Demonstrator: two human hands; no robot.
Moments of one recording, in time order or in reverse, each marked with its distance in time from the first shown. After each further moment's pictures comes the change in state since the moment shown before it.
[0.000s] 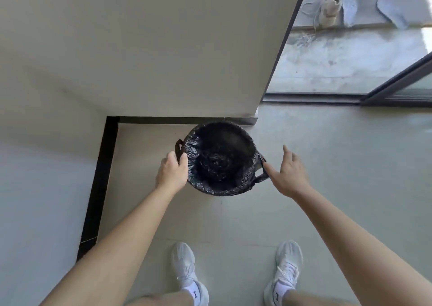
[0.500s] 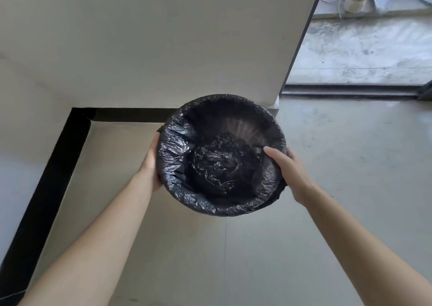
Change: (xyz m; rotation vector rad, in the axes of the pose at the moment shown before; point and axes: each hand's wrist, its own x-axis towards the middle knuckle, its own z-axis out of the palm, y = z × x) left_hand 0.199 -0.087 0.141 -1.123 -0.354 -0.146; right_hand 0.162 0.037 0.169 0.916 -0.108 -0.028
